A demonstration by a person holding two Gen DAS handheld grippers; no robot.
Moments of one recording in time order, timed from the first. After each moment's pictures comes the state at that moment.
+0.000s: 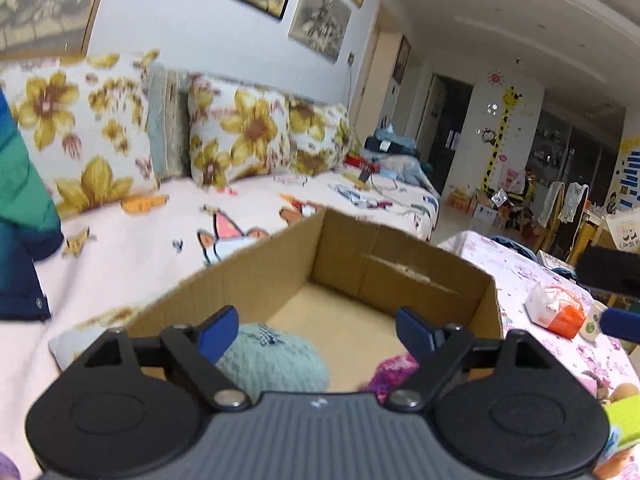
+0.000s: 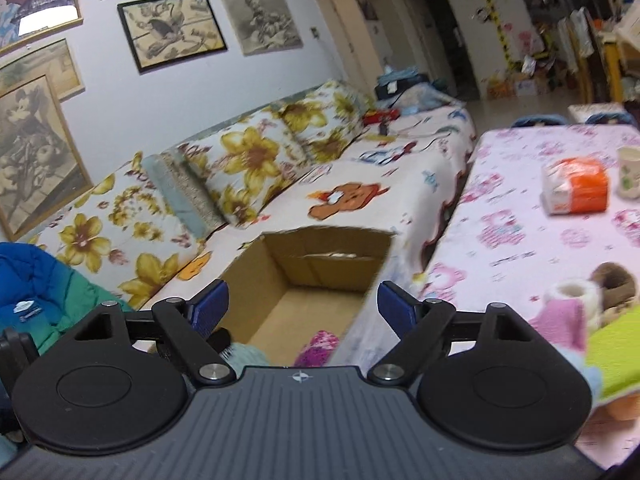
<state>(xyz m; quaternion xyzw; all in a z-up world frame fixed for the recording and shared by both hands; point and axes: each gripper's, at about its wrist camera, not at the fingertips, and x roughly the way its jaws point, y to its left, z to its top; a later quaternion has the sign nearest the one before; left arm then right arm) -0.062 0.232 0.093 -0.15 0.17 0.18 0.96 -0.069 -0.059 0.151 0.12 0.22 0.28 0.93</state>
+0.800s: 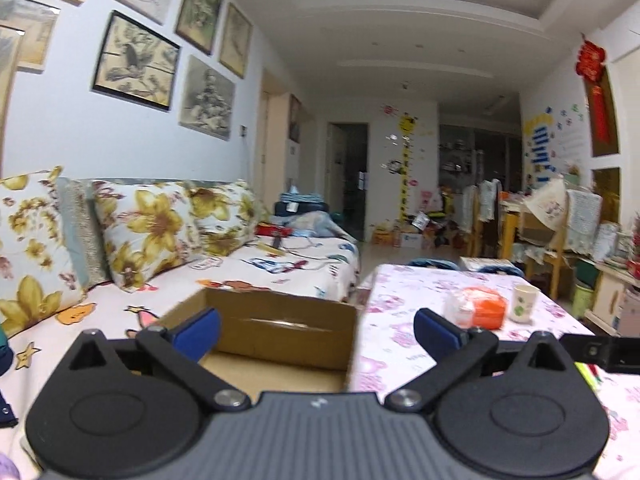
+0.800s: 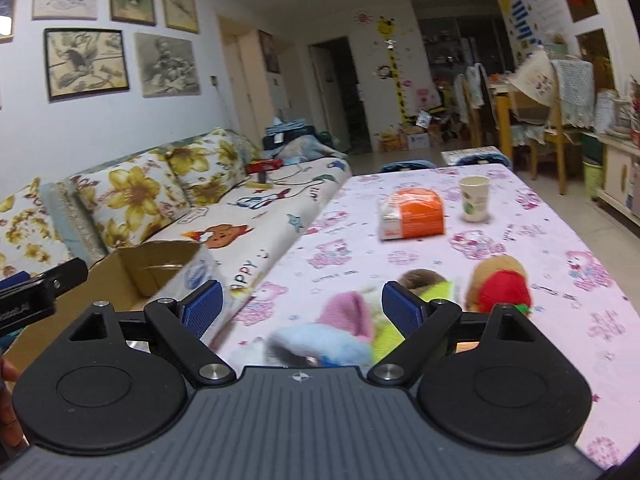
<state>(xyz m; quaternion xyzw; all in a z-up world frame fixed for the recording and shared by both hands) -0.083 0.153 0.120 -0.02 0.08 0.06 1.00 -0.115 -0.154 0.111 0.10 0.16 0.10 0.98</state>
